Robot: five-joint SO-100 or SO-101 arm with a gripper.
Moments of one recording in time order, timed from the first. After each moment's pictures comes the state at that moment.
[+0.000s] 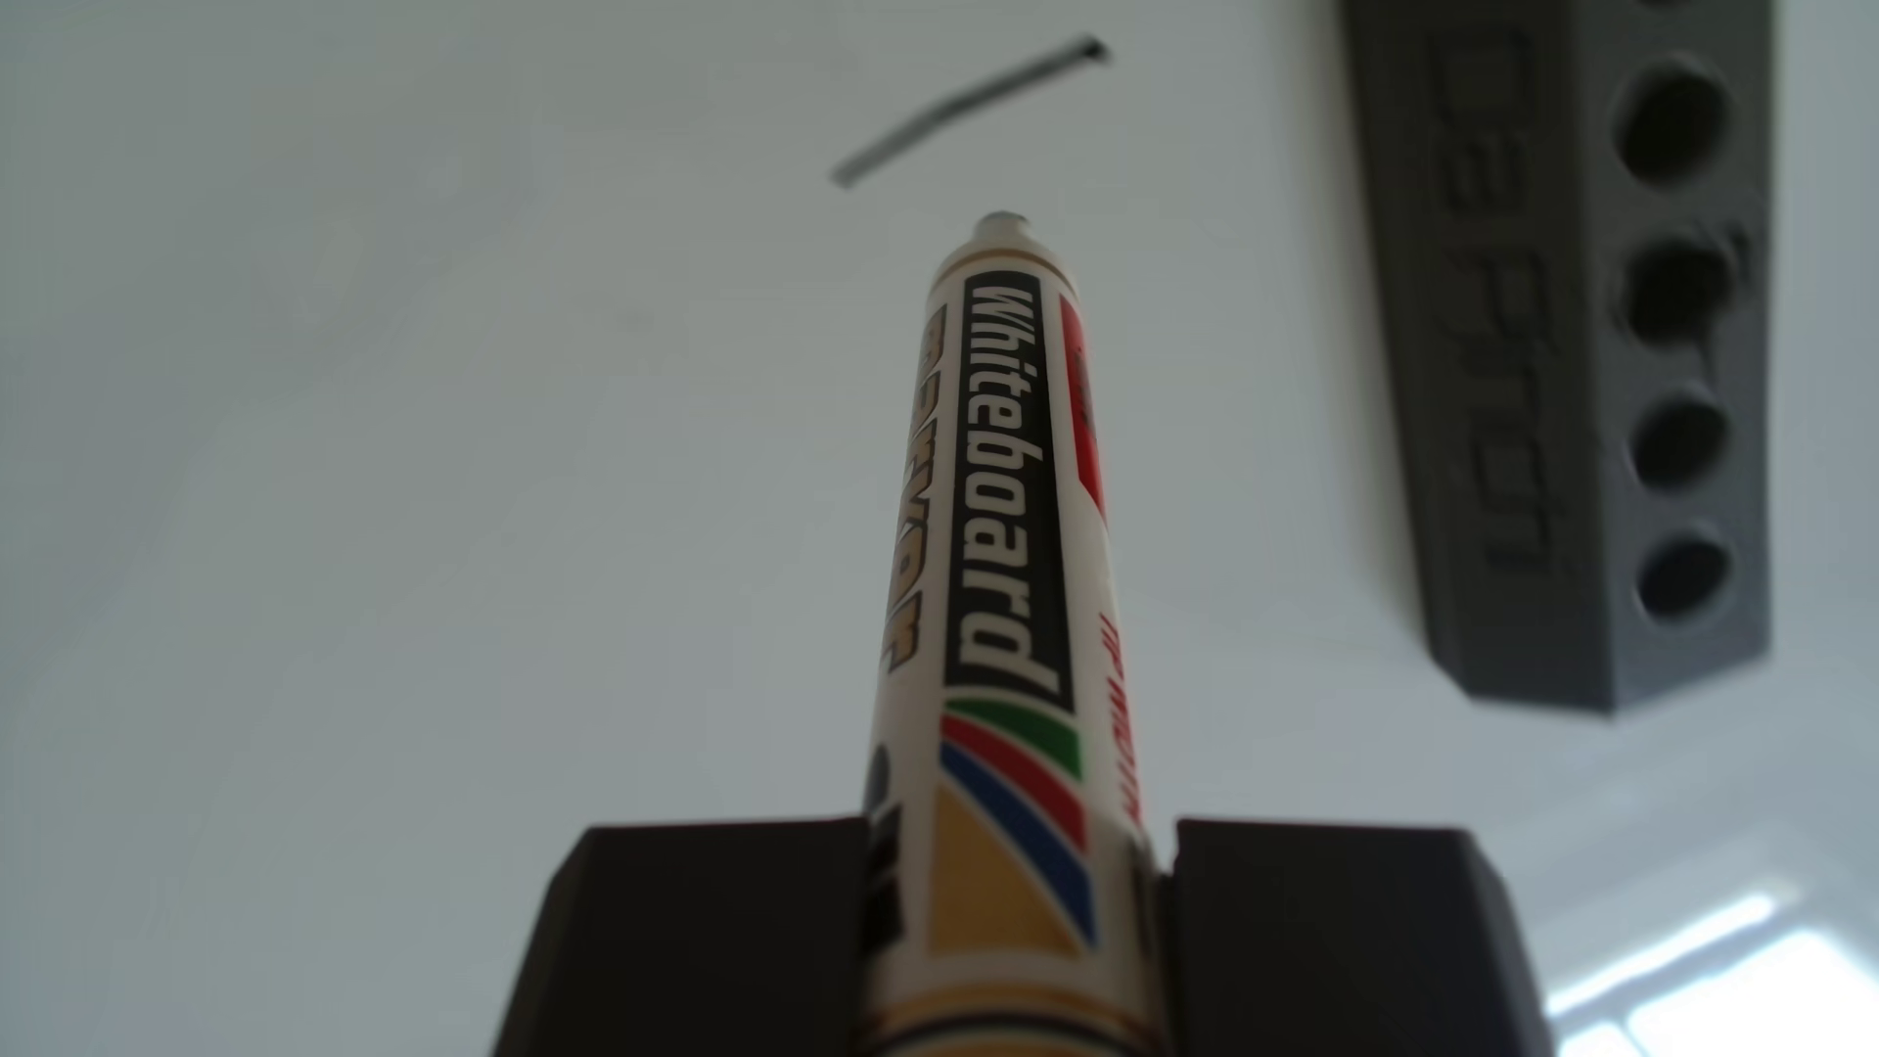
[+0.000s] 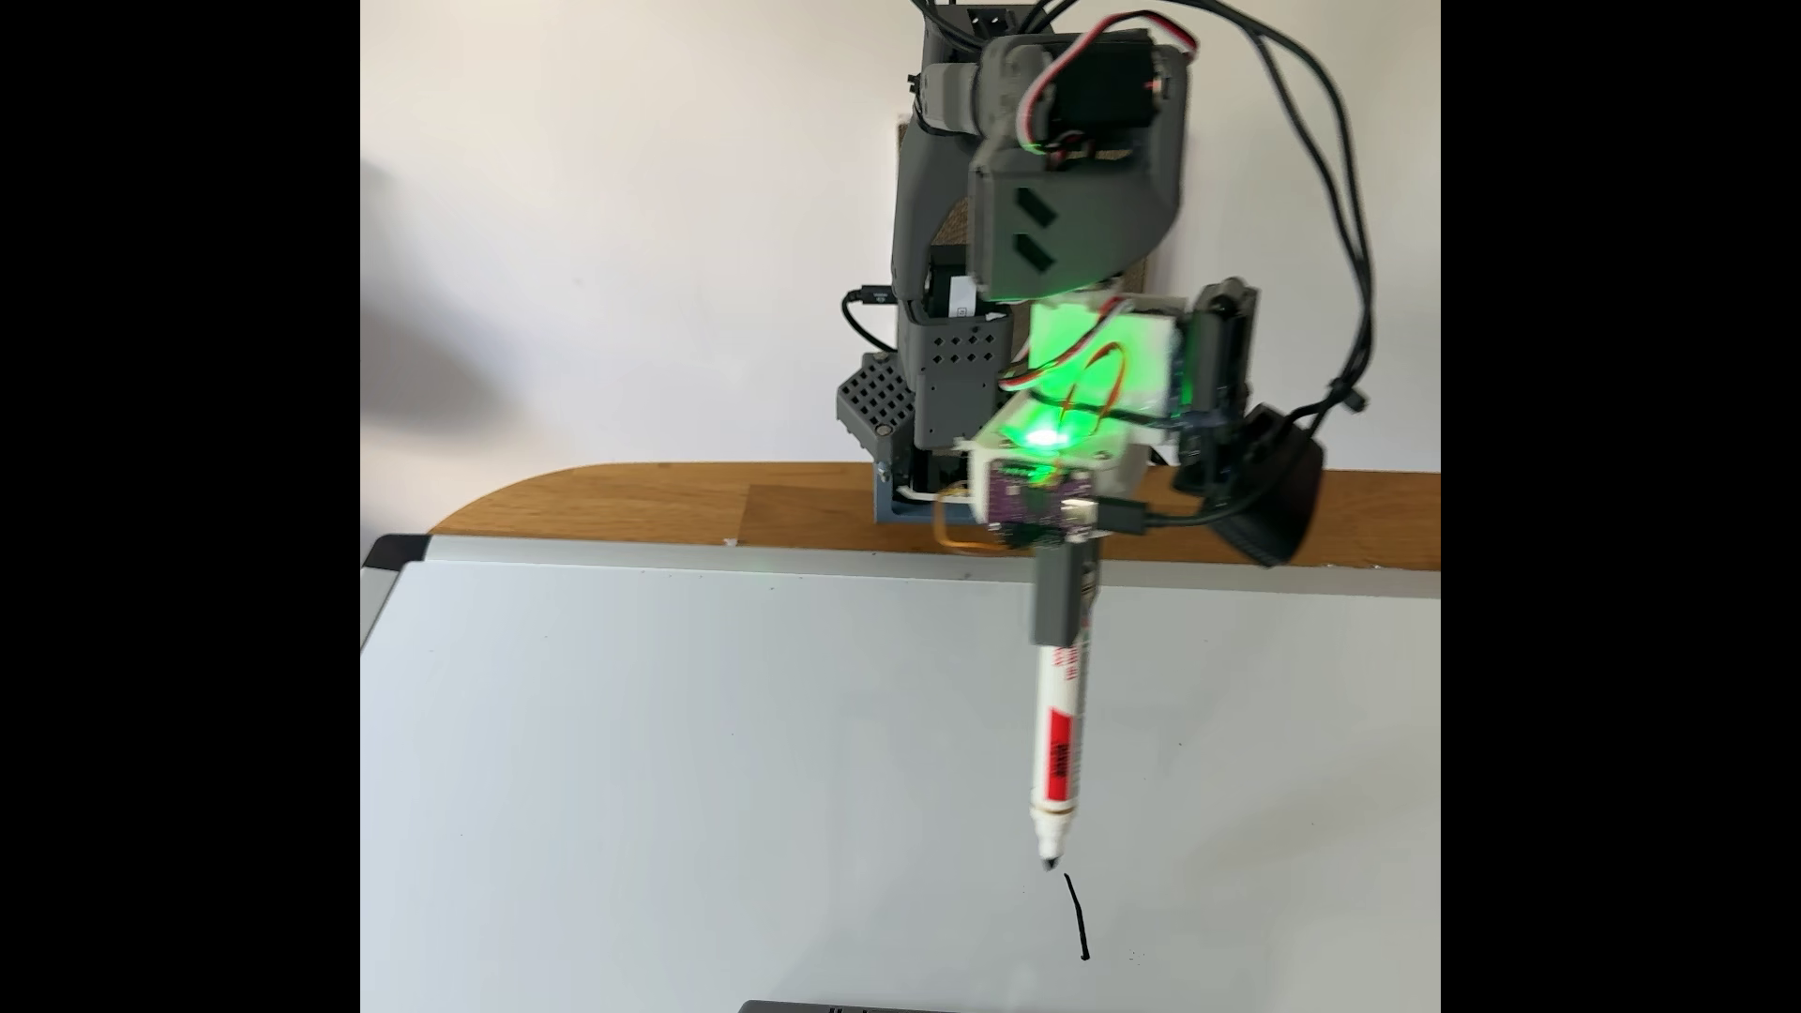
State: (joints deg) arm -3.4 77.3 55.2 102.7 -64.5
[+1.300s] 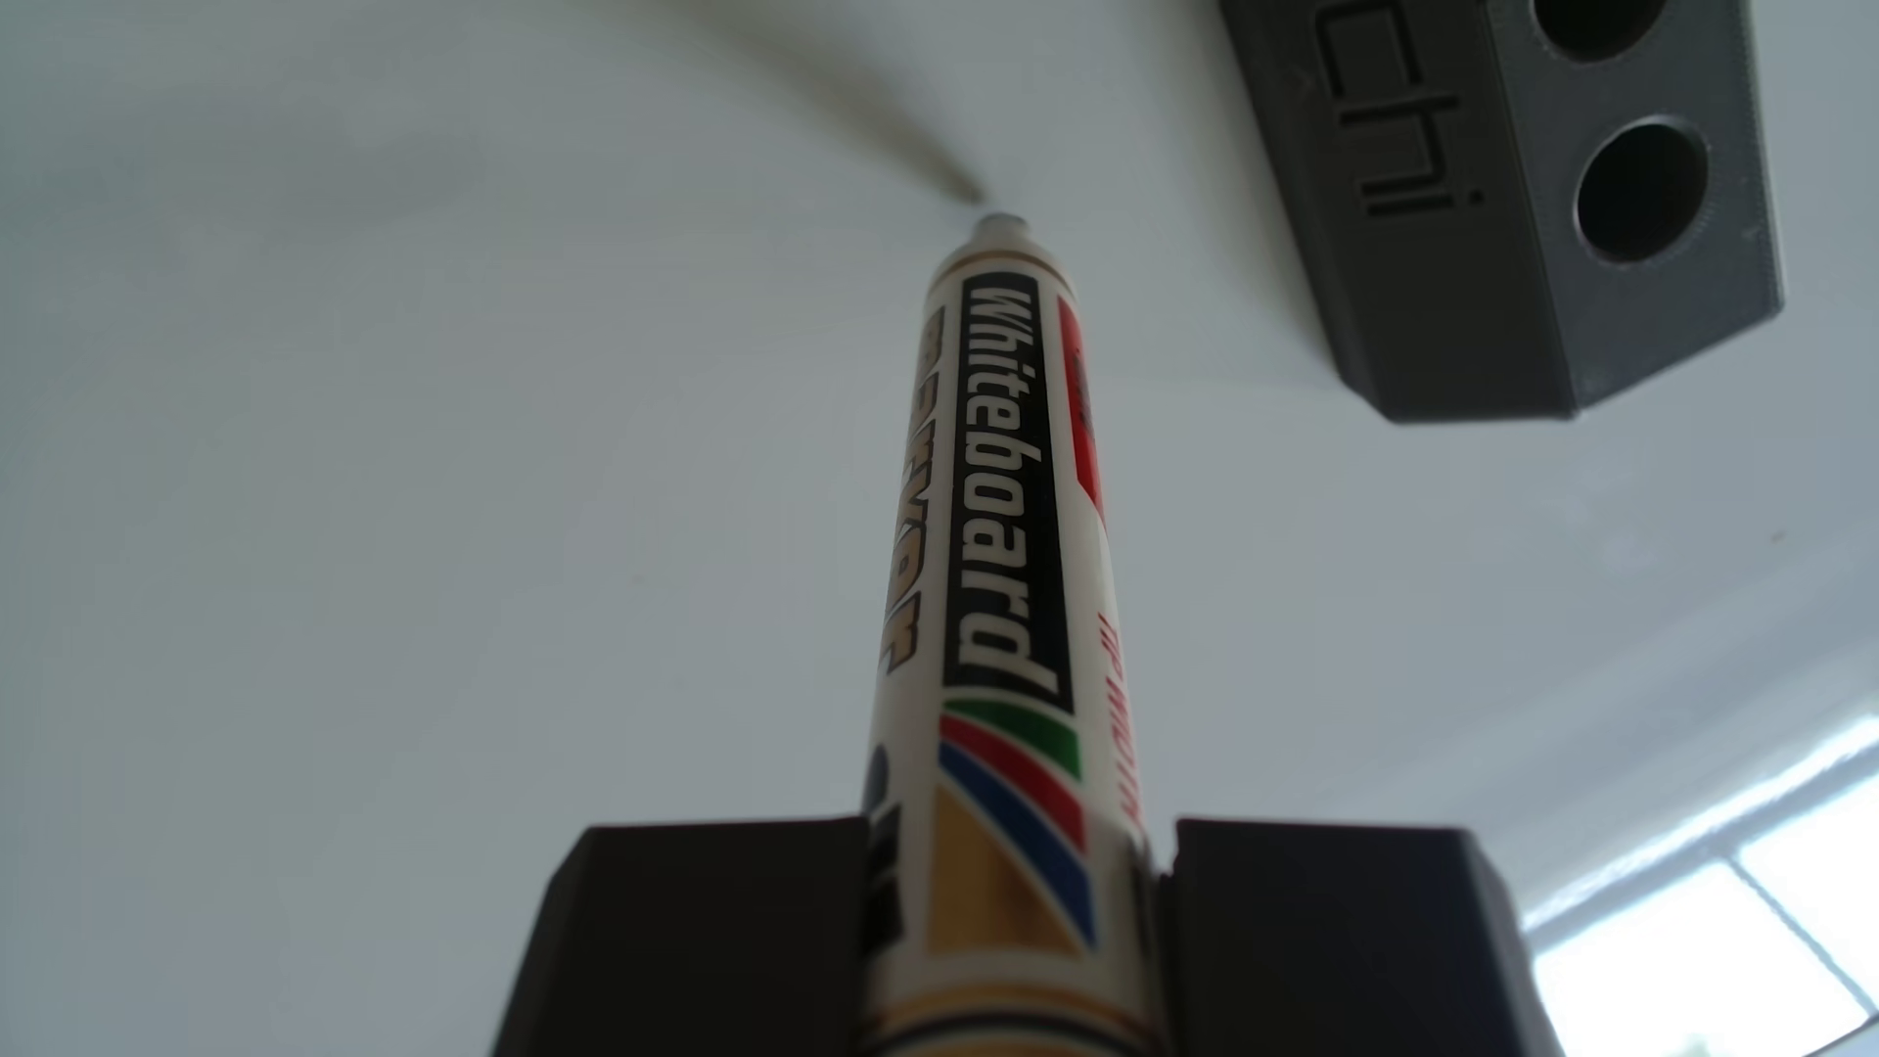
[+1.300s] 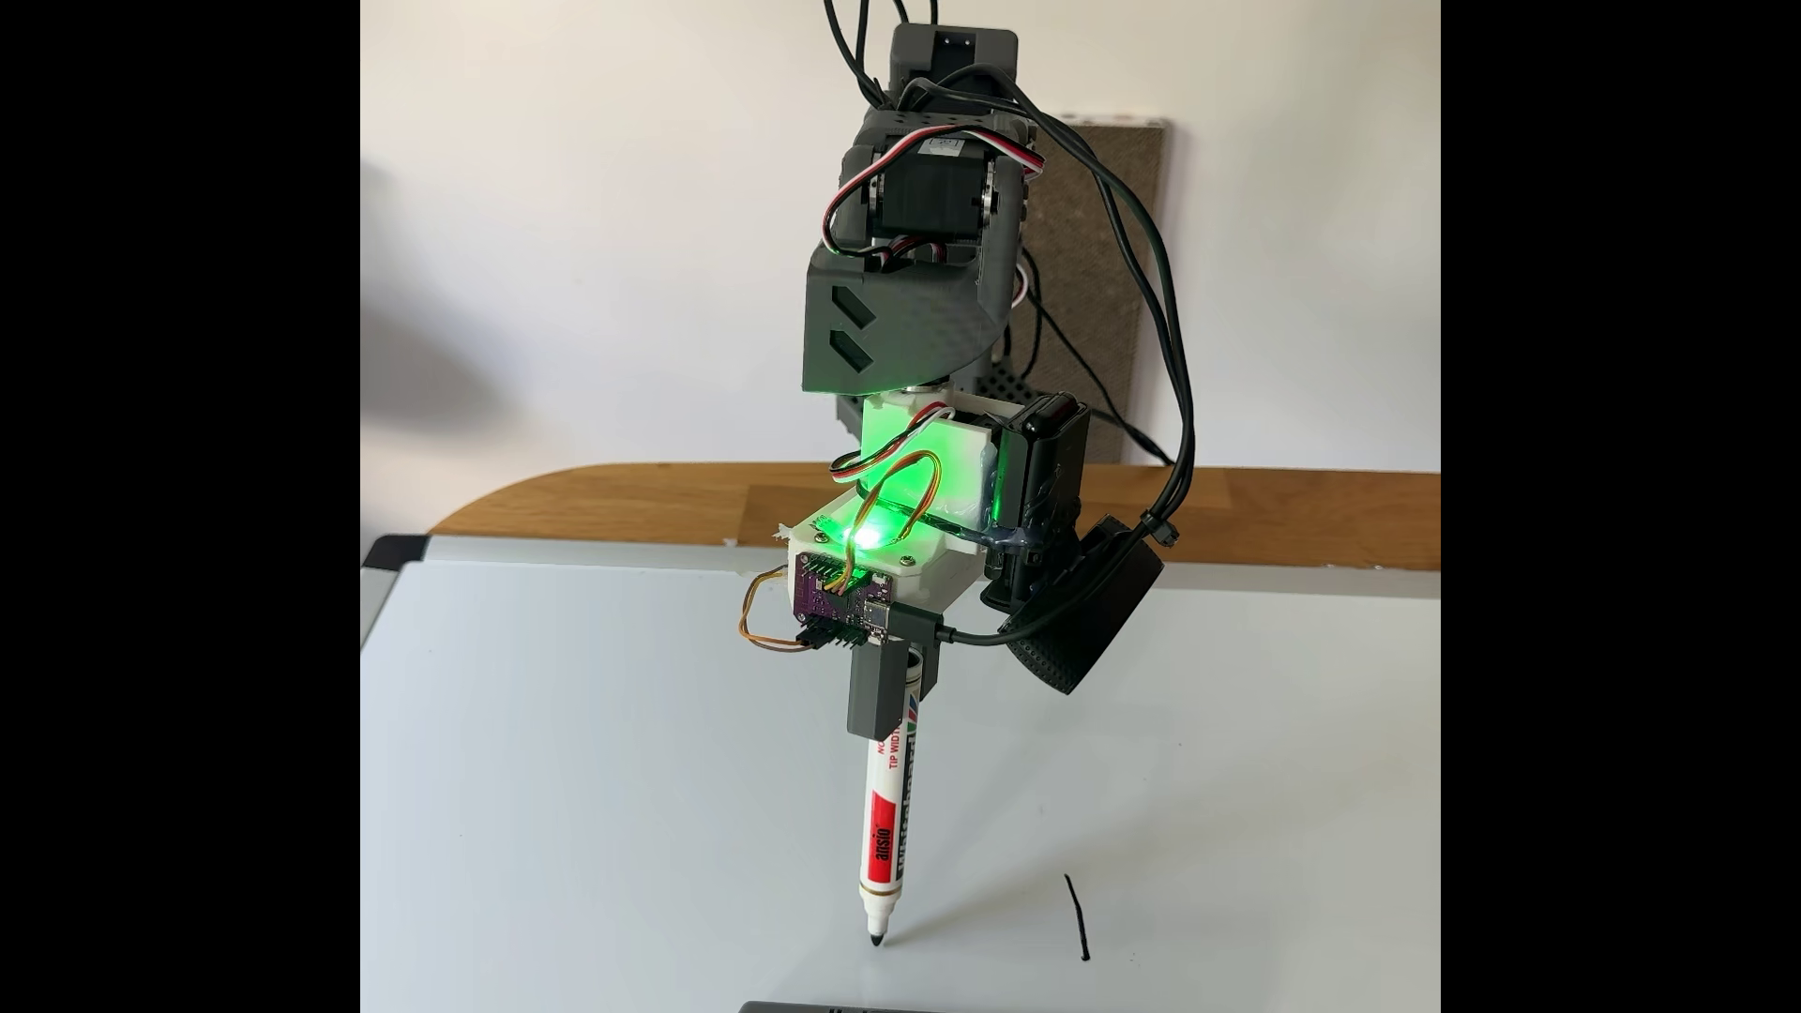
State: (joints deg) arm 6.4 70.0 55.2 96.6 -70.9
